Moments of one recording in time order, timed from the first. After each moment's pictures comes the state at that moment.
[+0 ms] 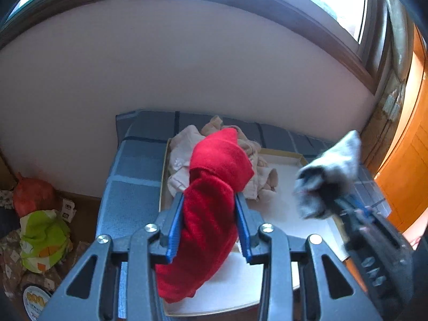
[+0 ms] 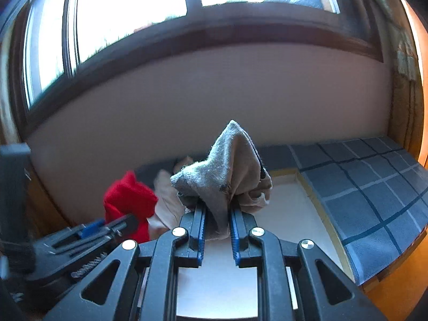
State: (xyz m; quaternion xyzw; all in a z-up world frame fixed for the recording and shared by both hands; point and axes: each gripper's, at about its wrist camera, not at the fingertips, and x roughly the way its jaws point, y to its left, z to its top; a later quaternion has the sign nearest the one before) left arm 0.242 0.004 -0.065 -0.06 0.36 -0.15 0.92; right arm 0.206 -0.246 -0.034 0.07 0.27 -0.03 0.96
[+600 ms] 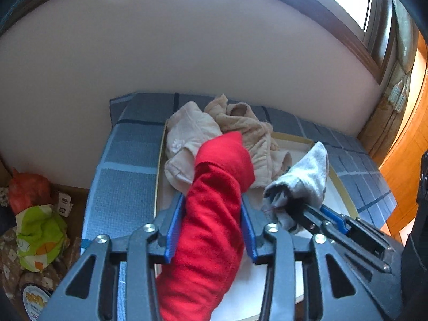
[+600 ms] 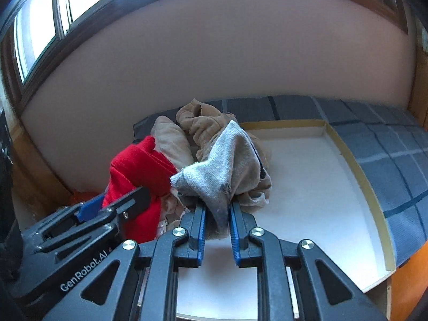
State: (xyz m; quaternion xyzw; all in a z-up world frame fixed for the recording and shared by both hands) left arm 0.264 -0.001 -0.095 -0.06 0.38 -0.15 0.91; right arm 0.244 -0.238 -0.086 0.08 0.37 0.00 0.92
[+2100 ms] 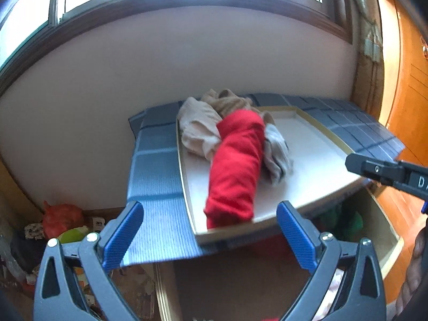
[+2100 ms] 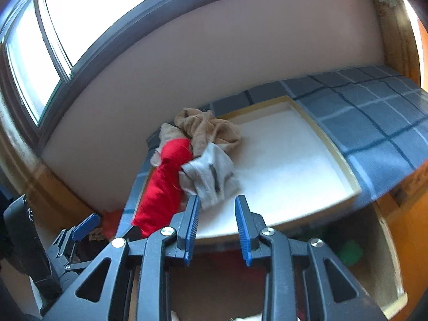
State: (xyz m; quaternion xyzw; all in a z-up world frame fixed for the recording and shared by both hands) left arm 0.152 0.016 -0.092 0.07 0.33 -0.15 0.93; right arm 0.133 -0.277 -0.066 0.19 0.34 0.00 0.92
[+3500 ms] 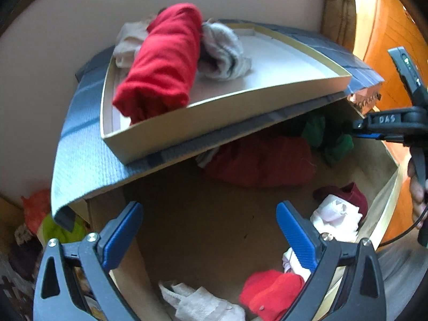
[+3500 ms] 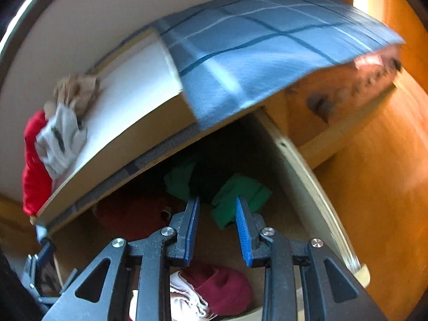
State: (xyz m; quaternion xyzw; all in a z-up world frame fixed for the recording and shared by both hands) left arm 0.141 -0.018 -0.167 0.13 0.46 -0.23 0.85; right arm 0.115 -0.381 -0.155 0.23 0.50 -0.15 0.82
